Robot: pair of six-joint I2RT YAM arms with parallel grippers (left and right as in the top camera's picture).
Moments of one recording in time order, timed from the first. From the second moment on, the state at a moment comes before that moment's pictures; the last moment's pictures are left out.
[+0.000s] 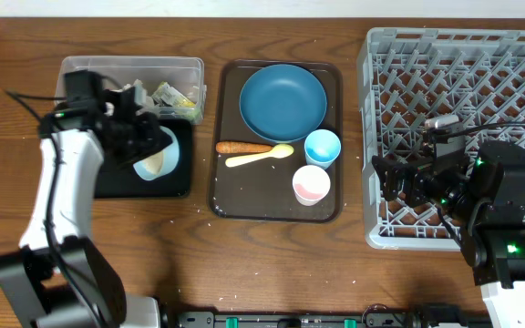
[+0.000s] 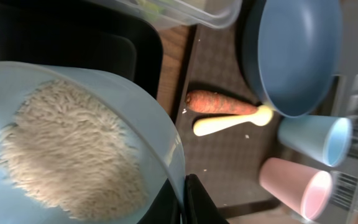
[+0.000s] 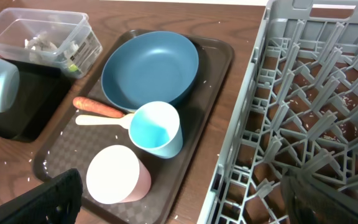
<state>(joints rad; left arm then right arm) 0.25 1.63 1.25 -0.91 0.59 -0.11 0.02 0.89 0.86 -0.61 -0.41 -0.01</state>
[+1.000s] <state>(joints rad) 0.65 1.80 1.25 -0.91 1.30 0.00 0.02 0.89 0.86 -0.61 -0.41 -0.01</state>
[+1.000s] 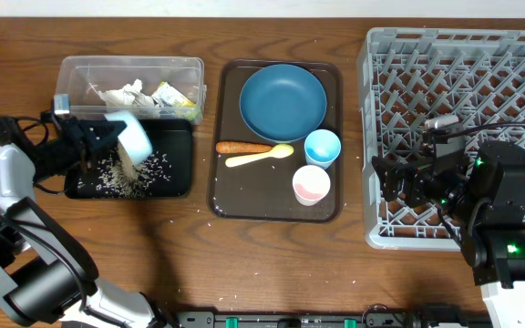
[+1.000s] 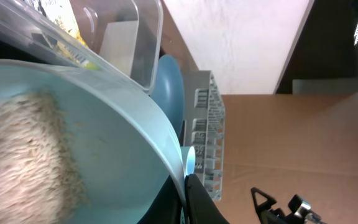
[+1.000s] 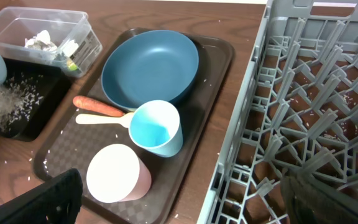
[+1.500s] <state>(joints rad) 0.68 1.80 1.25 -0.77 1.45 -0.24 0.02 0.89 0.86 -0.61 -0.41 -0.01</state>
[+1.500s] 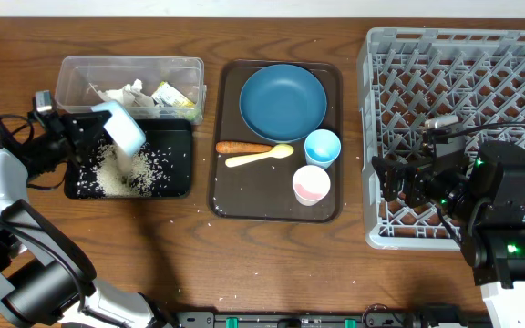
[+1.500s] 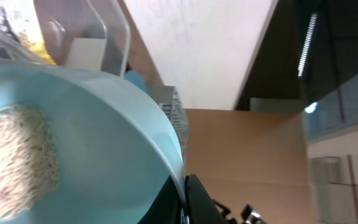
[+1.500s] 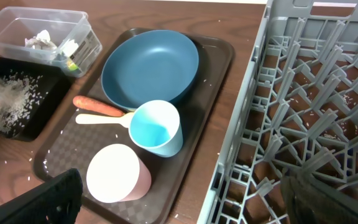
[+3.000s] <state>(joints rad) 0.69 1.80 1.25 -0.68 1.42 -0.54 0.02 0.89 0.86 -0.62 -0.41 -0.01</state>
